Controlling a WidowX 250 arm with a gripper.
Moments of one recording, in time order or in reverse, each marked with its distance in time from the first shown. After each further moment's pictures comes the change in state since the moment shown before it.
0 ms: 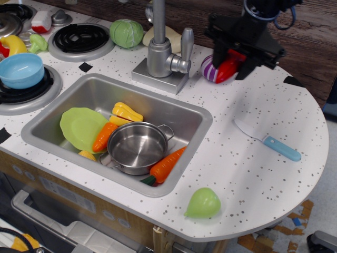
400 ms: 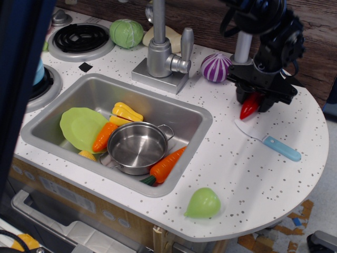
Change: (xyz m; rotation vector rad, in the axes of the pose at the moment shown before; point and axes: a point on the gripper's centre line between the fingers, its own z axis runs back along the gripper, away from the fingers) arm 0.036 -0.059 -0.059 -0.163 -0.078 0.014
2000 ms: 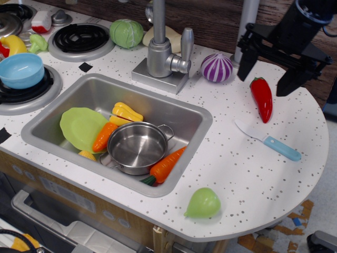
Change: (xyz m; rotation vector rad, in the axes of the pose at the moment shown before) arm -0.011 -0.014 0.079 0.169 0.143 0.165
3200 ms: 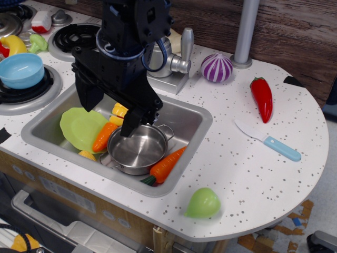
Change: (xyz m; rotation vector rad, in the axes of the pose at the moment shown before) arm -0.137 0.163 -0.001 -0.001 0.028 -0.271
